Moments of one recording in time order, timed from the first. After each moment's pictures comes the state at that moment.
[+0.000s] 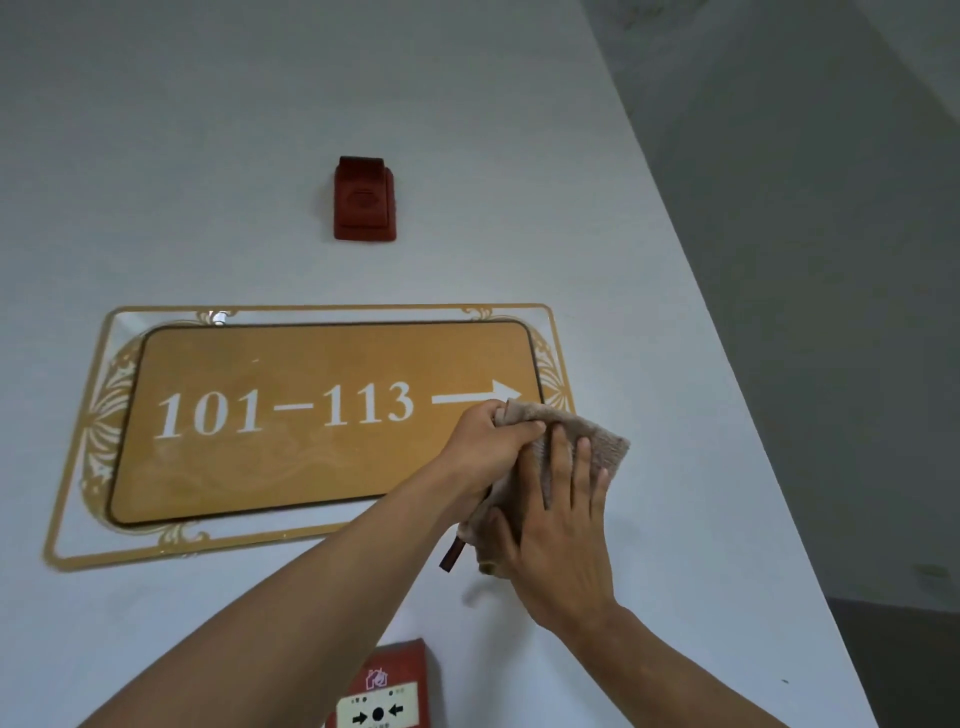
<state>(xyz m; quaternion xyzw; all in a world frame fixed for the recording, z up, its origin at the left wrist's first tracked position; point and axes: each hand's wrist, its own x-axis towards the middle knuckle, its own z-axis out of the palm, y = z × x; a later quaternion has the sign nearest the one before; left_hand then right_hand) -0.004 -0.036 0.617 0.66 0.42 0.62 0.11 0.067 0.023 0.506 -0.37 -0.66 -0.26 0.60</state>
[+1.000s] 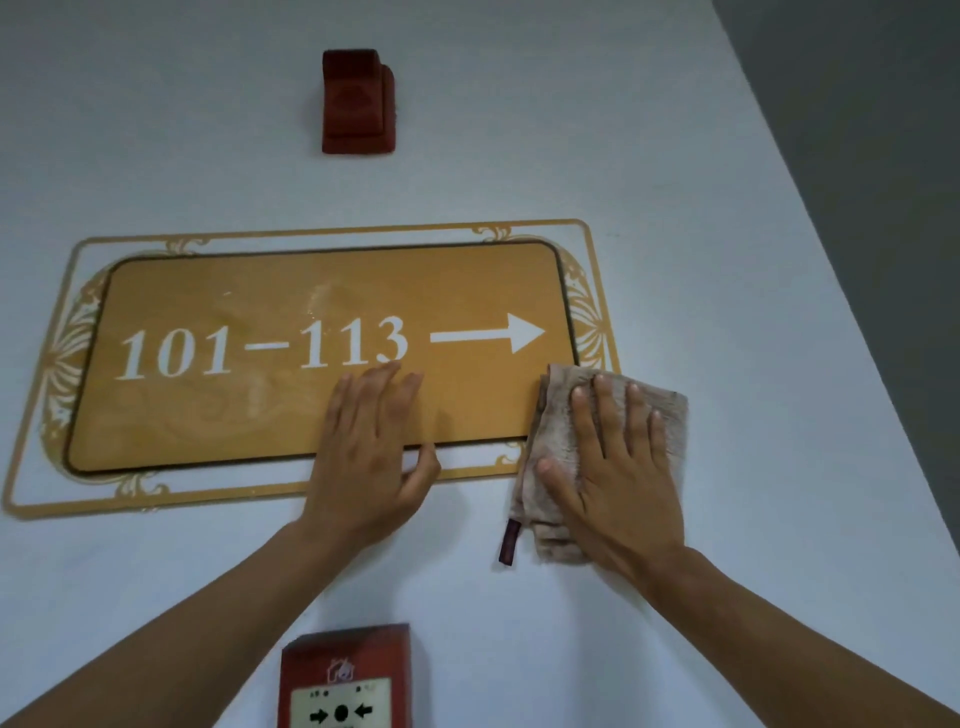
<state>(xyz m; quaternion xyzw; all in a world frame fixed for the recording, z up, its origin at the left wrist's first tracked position) -0.136 0.008 0.564 0.55 0.45 0.36 -0.60 0.085 0.160 0.518 -0.34 -0.69 -0.28 0.58</state>
